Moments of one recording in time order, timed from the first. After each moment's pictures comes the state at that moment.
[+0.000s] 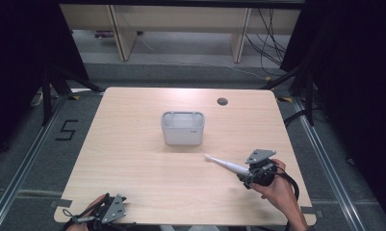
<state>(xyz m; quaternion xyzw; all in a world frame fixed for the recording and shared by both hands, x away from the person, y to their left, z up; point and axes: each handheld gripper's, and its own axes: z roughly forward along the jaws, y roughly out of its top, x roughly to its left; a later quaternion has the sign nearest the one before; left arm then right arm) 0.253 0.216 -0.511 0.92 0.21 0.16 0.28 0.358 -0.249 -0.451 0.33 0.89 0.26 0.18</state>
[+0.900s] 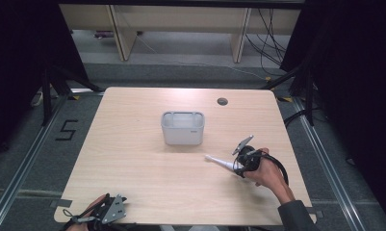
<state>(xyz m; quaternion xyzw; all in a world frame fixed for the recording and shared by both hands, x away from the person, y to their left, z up) 0.252 0.216 -0.511 0.92 0.21 0.16 0.28 0.413 -0.227 -0.468 0.30 0.94 0.14 0.10</state>
